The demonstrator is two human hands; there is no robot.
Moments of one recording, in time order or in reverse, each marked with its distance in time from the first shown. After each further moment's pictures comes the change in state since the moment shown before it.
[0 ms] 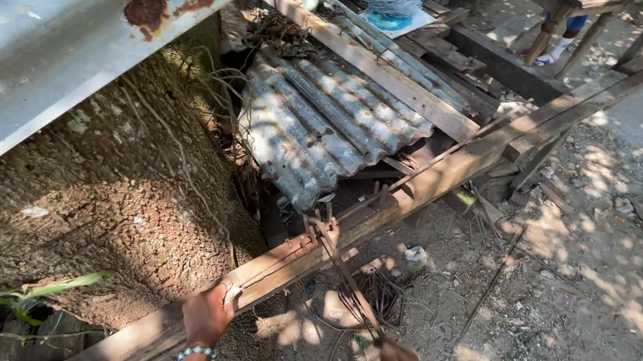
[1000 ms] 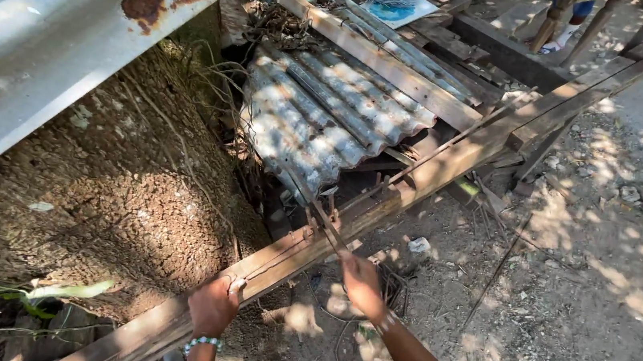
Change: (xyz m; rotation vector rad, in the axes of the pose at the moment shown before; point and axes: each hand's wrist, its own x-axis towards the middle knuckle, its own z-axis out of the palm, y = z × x) left_hand 0.003 -0.003 0.008 0.186 -0.048 -0.051; right_hand 0.170 -0.001 0.087 -0.194 -0.027 -0.042
